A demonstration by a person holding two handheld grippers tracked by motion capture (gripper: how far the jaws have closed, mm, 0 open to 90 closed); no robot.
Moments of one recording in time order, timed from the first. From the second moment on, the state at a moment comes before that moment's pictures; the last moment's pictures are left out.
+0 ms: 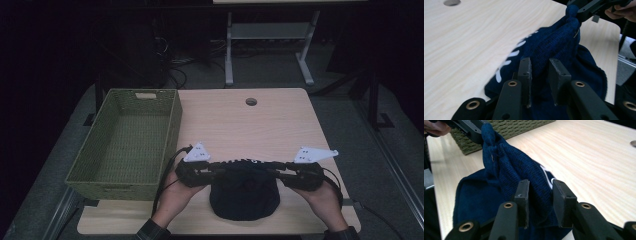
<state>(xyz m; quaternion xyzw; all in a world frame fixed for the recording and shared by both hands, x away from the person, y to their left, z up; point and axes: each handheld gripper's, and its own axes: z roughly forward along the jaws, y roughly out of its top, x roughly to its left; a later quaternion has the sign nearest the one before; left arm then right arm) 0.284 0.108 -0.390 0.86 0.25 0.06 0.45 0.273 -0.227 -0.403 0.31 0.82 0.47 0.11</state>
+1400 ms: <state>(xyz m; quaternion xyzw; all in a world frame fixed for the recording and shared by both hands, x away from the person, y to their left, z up) 0.235 0.122 -0.399 0.86 0.24 0.02 0.46 0.218 -0.245 -0.411 0.28 0.81 0.51 0.07</state>
